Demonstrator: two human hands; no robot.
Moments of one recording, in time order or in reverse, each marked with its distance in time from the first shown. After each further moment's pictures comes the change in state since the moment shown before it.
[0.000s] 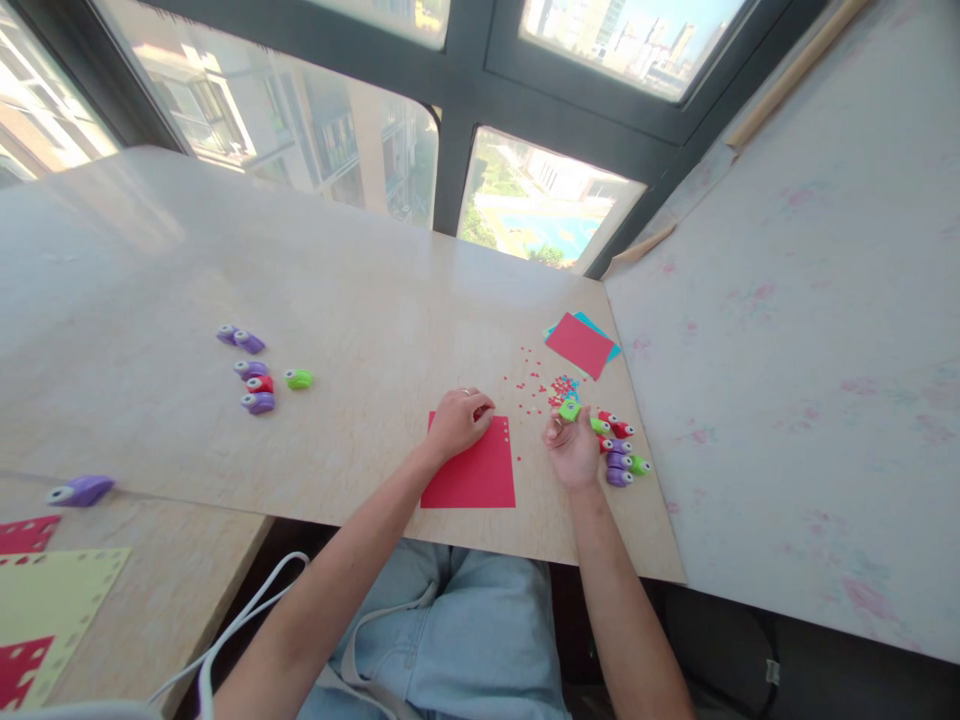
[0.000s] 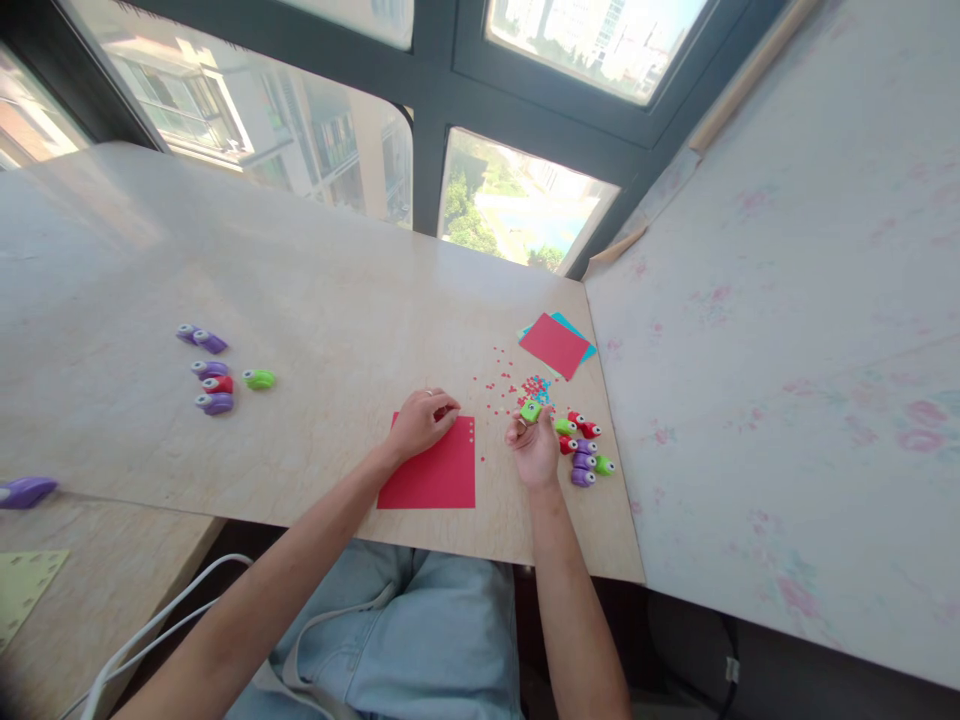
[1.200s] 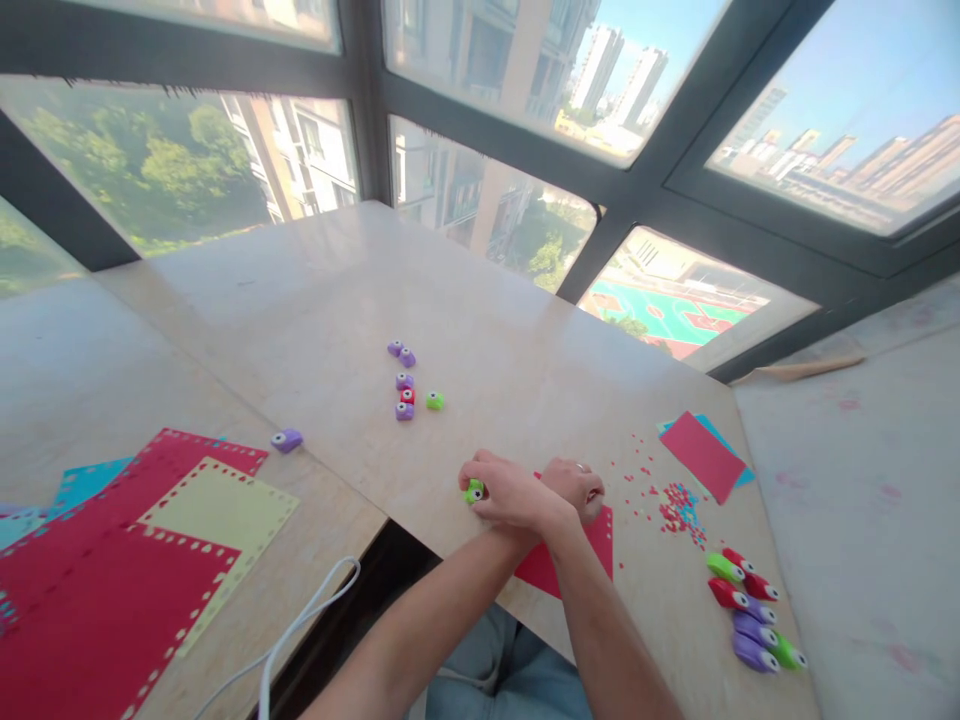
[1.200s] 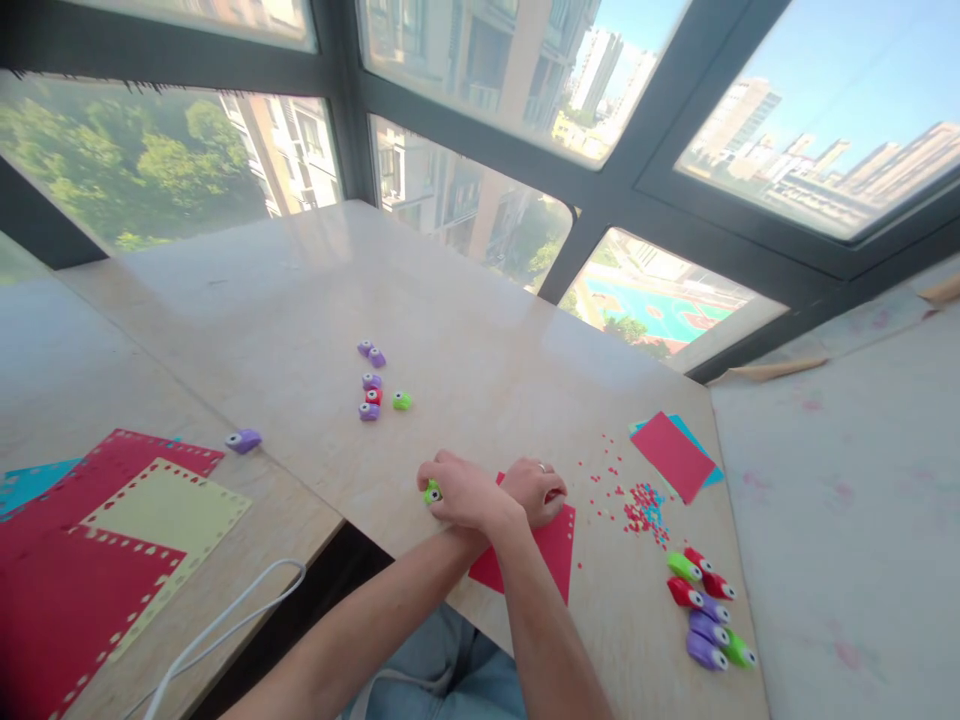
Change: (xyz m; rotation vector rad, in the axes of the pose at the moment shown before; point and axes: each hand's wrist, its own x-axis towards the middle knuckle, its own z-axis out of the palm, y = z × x) left_hand 0.003 -0.002 0.007 -0.028 -0.031 -0.006; right_hand -0.038 0.038 0.226 -1.318 -1.342 -0.374
